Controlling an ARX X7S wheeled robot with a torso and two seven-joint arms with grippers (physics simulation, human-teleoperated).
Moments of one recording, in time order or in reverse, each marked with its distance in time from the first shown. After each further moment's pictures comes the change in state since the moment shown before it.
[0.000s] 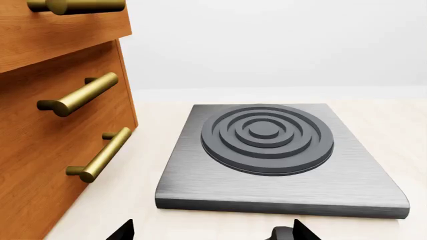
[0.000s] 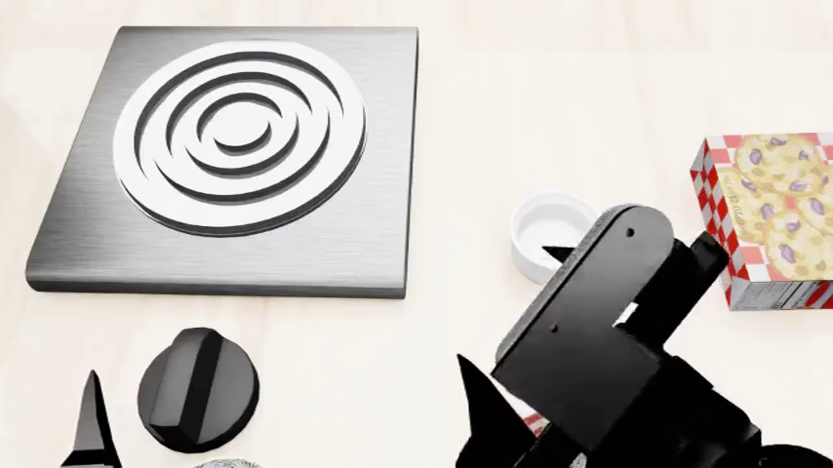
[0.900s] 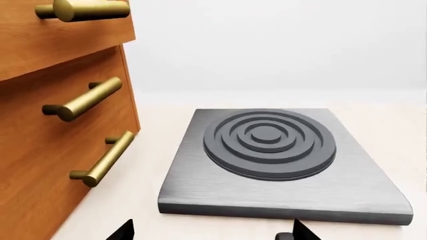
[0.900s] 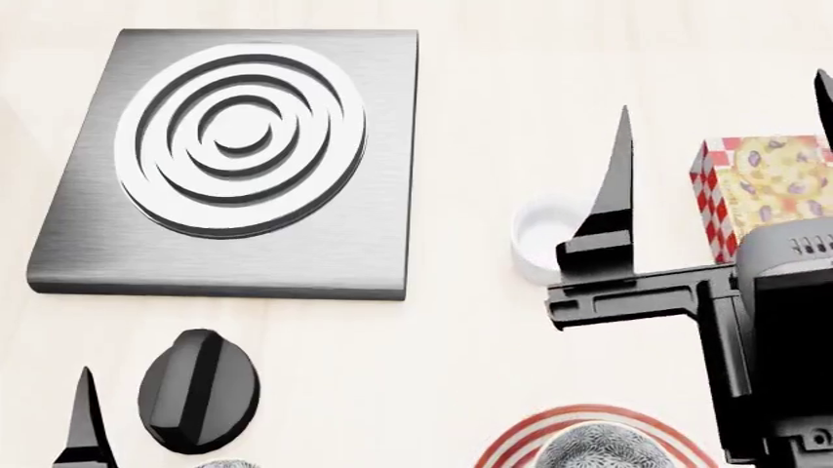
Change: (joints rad) left arm -0.002 -0.014 -0.003 -0.003 -0.012 0.016 -0.010; right arm -0.339 -0.008 0.334 -0.018 -0.014 -0.469 0.642
